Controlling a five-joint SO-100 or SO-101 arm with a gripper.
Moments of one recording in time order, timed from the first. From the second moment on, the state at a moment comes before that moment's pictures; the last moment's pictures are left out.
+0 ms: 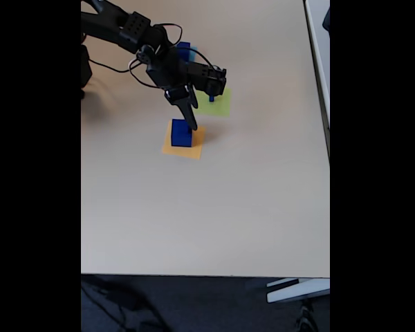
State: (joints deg) arm 22.5 90.2 102.0 45.5 67.1
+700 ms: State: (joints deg) arm 26.7 90.9 104.1 48.2 62.8
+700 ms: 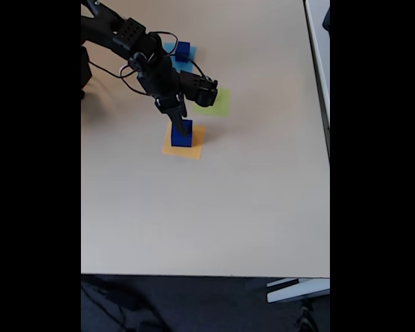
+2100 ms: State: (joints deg) arm 25.7 90.9 104.5 48.7 64.6
